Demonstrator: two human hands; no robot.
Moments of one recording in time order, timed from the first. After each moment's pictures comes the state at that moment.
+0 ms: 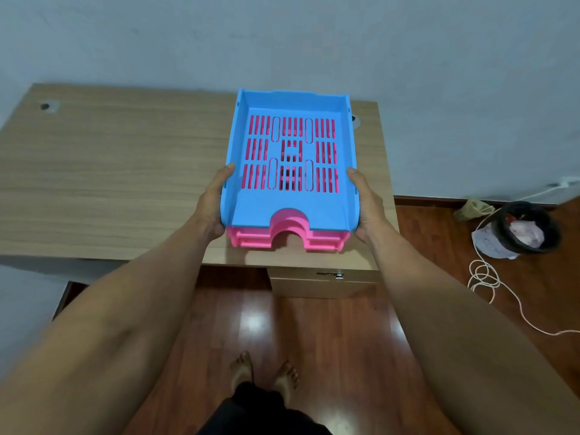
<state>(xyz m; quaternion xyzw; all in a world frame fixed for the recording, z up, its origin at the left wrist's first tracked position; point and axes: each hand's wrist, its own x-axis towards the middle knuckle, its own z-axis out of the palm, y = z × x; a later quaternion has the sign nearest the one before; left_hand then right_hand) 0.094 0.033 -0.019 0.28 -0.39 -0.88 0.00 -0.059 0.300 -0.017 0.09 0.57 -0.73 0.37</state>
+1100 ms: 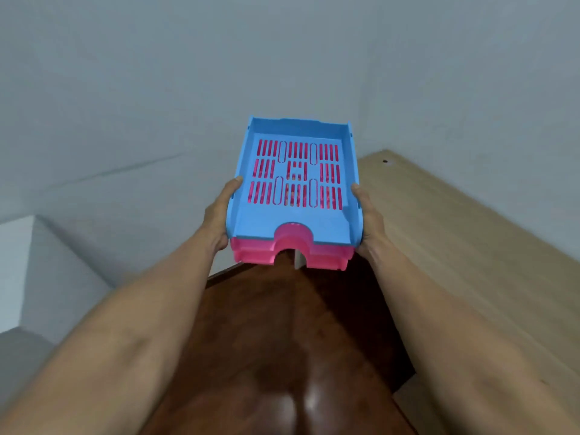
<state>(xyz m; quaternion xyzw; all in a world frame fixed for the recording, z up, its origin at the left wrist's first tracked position) 0.709 -0.007 0.129 0.44 -0.31 -0.68 0.50 0.406 0.018 0.118 -0.24 0.42 -0.56 0.68</state>
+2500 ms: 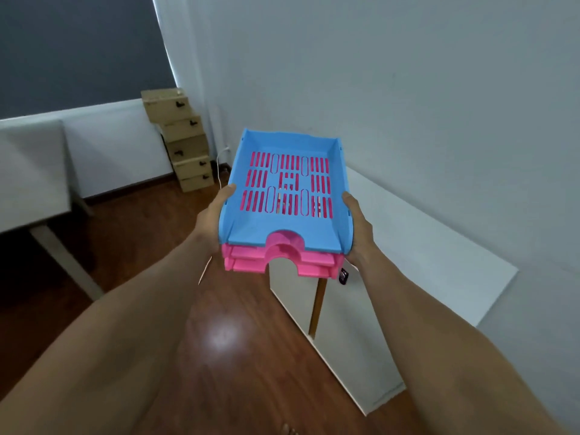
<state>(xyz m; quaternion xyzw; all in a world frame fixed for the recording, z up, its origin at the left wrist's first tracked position) 1.371 0.576 0.136 0.47 0.01 -0.22 0.86 1.316 0.269 0.125 -0.51 0.18 0.02 0.84</state>
